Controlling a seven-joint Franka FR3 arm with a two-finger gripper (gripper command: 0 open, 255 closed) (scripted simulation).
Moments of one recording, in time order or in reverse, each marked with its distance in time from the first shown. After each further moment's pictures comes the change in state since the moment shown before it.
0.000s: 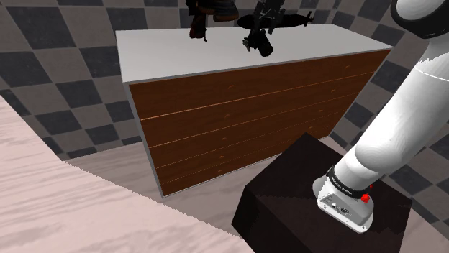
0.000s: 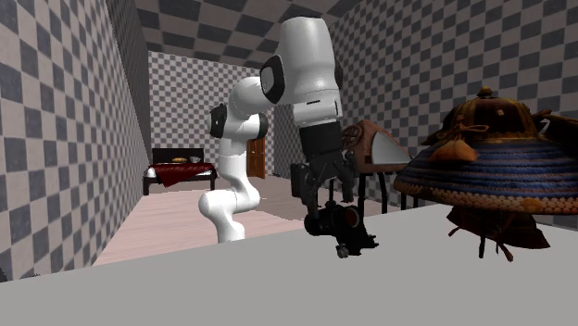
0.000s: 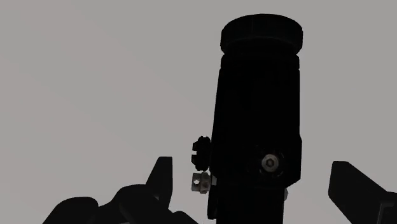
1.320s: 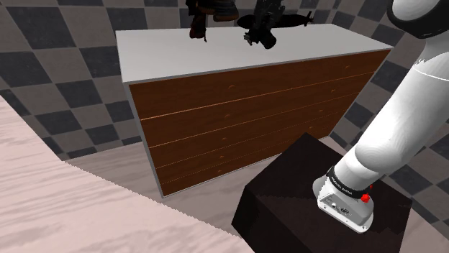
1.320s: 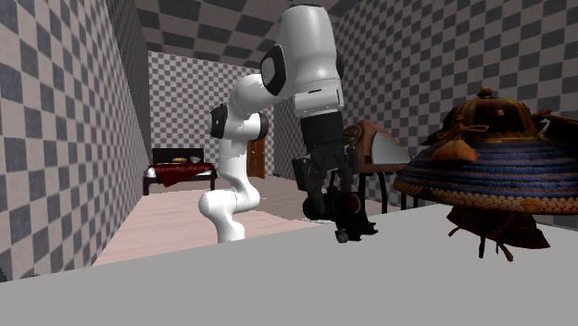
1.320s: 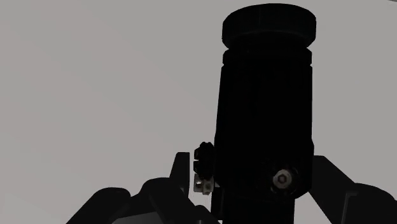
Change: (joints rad) arm -0.002 0.018 -0.001 0.066 0.003 -0.047 0.007
